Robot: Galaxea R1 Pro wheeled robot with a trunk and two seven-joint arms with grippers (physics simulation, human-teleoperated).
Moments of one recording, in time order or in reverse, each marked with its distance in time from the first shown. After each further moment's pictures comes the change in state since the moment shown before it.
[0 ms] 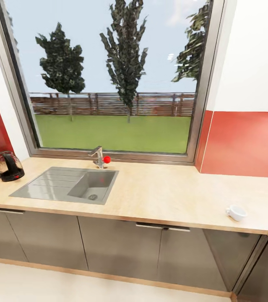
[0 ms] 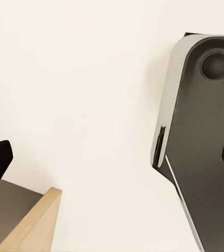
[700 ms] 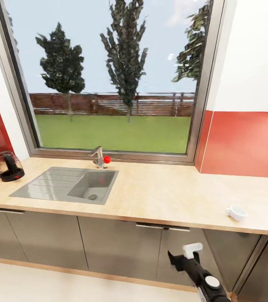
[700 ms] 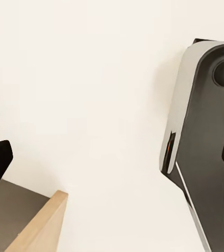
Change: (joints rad) left arm -0.006 0.021 0.003 -0.001 0.001 -0.002 0.000; right arm 0.000 0.077 0.003 -0.848 -0.002 -0.029 -0.003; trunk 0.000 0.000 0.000
